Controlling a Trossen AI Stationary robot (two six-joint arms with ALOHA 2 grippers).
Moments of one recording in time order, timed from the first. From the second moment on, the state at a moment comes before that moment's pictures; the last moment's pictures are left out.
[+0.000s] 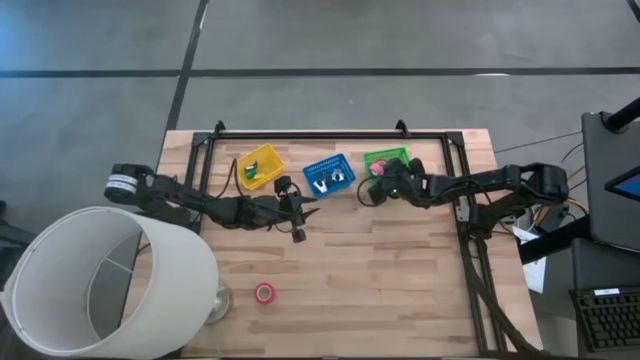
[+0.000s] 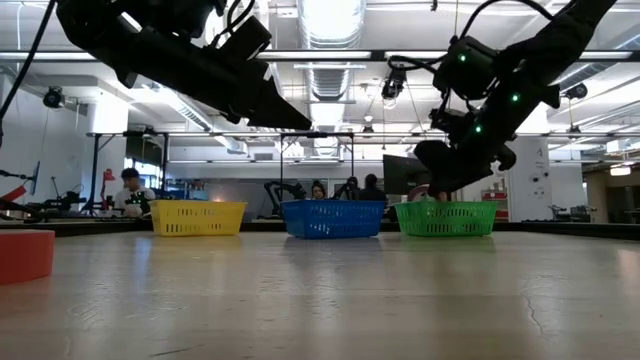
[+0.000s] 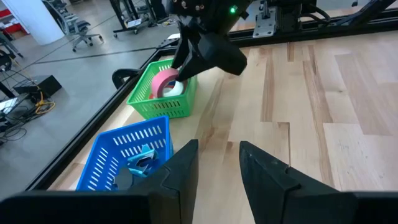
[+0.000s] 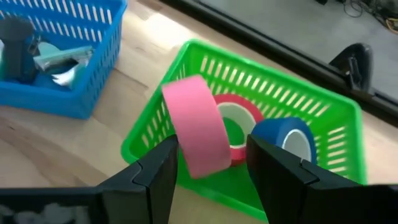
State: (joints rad) left arm -0.07 1.46 0.64 0.54 -0.42 0.10; right arm -0.25 1.39 0.56 -0.05 0.65 0.49
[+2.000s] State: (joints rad) left arm -0.51 1.46 0.69 -0.27 0.03 -0.30; right arm -0.17 1.00 0.58 -0.20 0.65 0.46
